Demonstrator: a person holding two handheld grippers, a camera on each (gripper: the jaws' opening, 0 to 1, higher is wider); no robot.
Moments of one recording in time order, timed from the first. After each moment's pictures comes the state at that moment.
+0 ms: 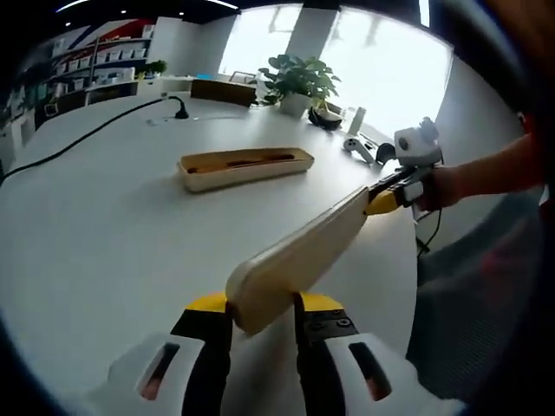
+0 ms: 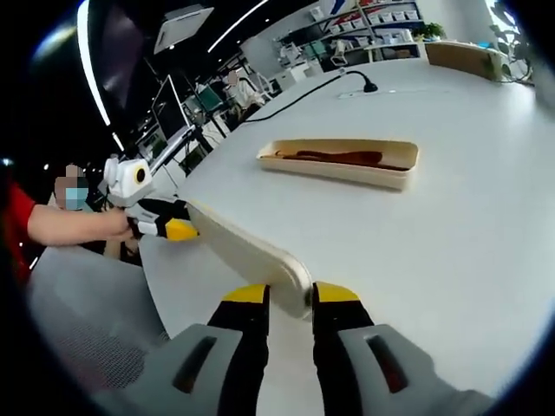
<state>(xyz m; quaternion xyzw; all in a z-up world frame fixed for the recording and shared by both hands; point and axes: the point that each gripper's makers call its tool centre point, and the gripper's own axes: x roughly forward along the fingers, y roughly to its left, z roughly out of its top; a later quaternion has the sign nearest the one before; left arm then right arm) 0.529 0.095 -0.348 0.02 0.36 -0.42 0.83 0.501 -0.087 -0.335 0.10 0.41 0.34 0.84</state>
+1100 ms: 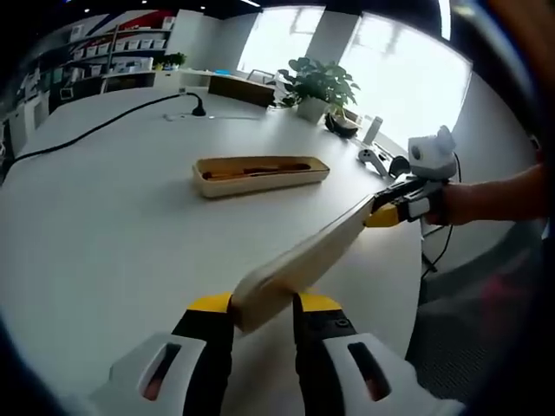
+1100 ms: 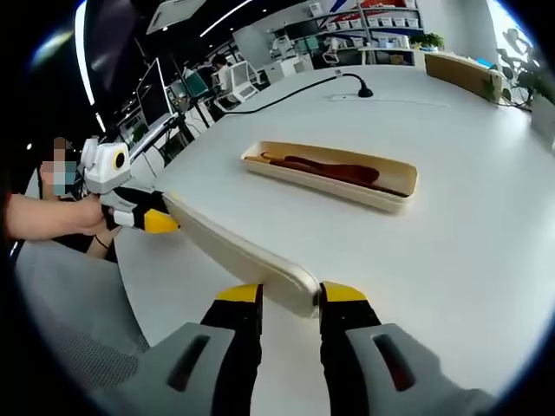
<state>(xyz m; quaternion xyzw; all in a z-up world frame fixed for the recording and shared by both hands) 0.546 0.096 -0.338 -0.01 0.36 -0.38 0.85 0.529 -0.091 -0.335 0.03 0.41 0.30 0.86</state>
